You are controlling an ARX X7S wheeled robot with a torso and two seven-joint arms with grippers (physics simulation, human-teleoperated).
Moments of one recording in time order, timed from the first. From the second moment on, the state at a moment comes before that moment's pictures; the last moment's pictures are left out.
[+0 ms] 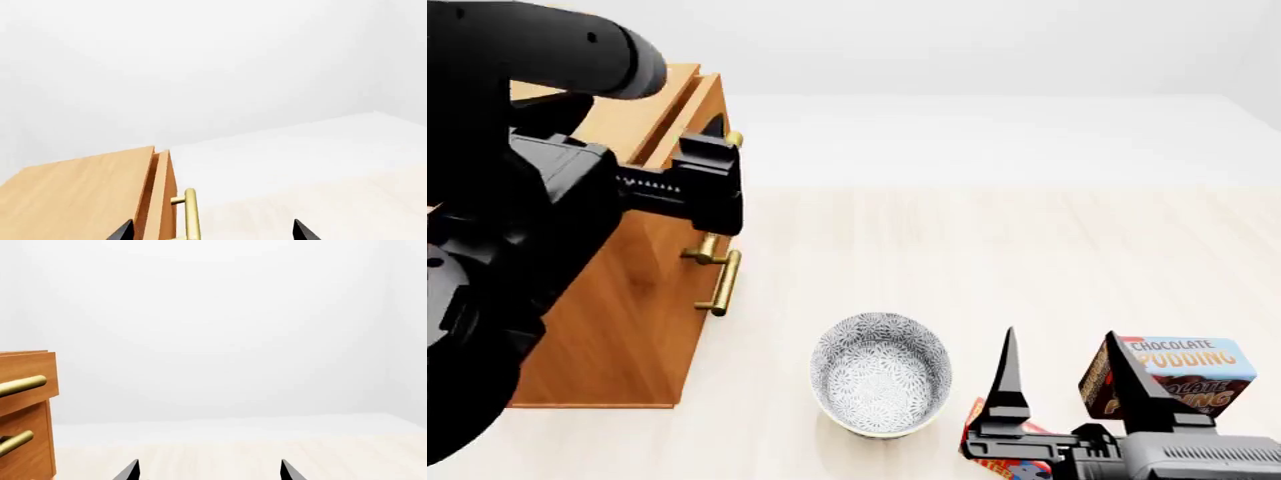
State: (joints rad) left arm -1.40 -0.91 0.73 0.63 -1.84 -0.73 -1.17; right arm -0.23 0.34 -0.16 -0.71 0.24 0.15 0.38
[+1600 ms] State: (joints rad) left arm -2.06 -0.29 1.32 -0.95 -2.04 -1.45 -0.82; right arm -0.21 0.37 -0.18 -0.71 0.27 0.18 0.39
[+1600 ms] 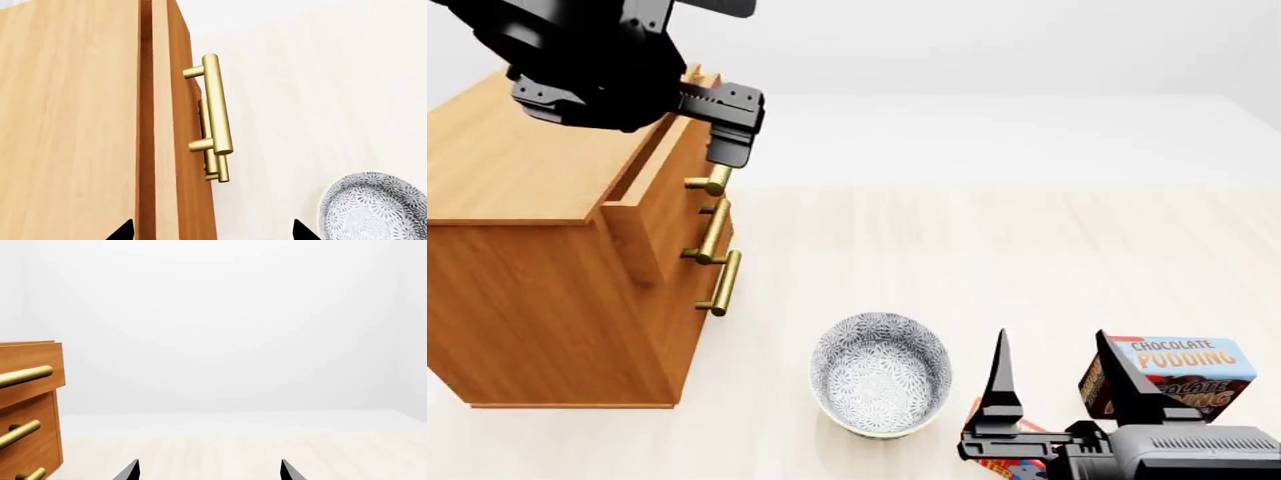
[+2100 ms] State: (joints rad) left arm -2.04 -0.21 1.41 -1.08 -1.91 -1.44 -0.64; right arm -0.21 0.38 -0.19 -0.71 0.27 0.18 0.39
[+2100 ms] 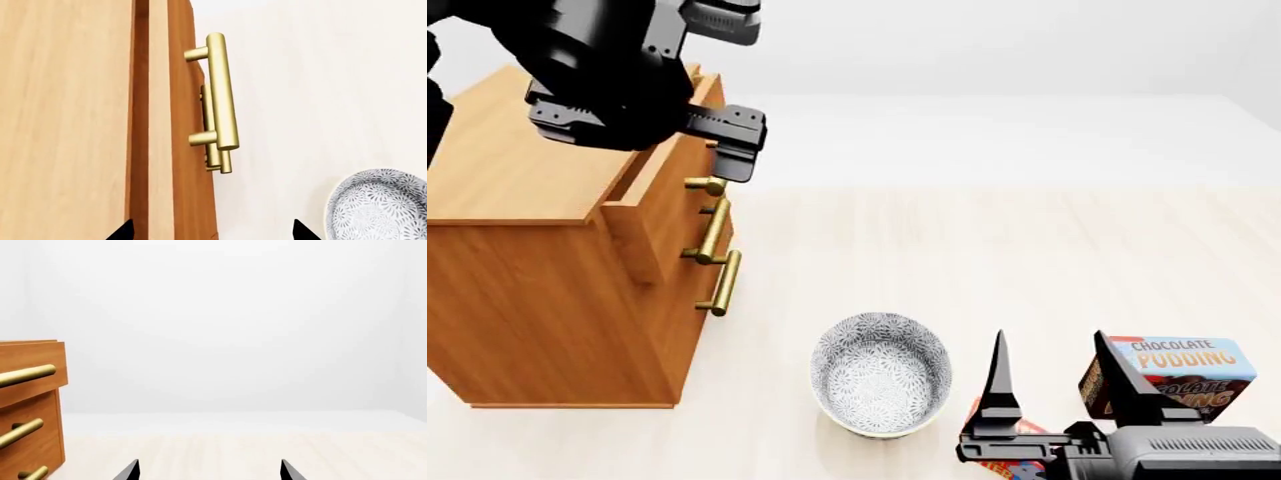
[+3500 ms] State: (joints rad) left arm -1.98 -0.08 1.80 -1.30 -1.92 -1.35 -0.29; right arm -0.21 0.40 -0.20 -0.71 0.28 0.17 0.41
